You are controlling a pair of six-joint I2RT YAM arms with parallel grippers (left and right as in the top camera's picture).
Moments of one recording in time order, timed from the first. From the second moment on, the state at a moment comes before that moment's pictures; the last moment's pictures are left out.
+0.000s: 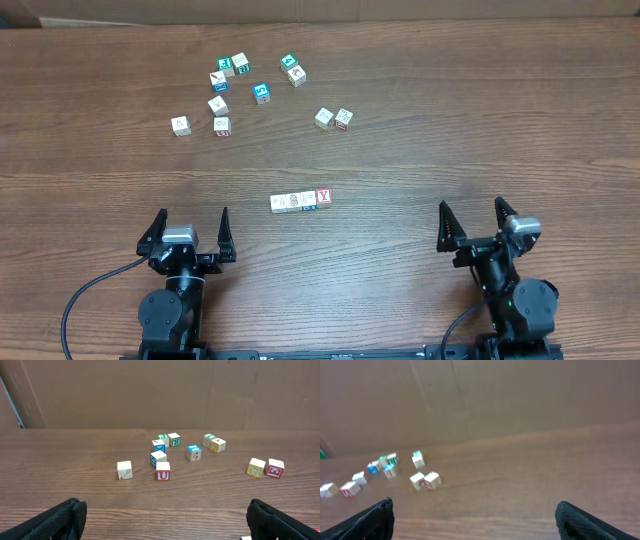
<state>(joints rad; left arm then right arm) -0.06 0.02 0.01 -0.07 -0.07 -0.02 0.07 0.03 0.02 -0.03 -0.08 0.20</state>
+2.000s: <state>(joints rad) -0.06 0.02 0.01 -0.07 -0.07 -0.02 0.07 0.01 0.02 -0.03 -0.09 0.19</state>
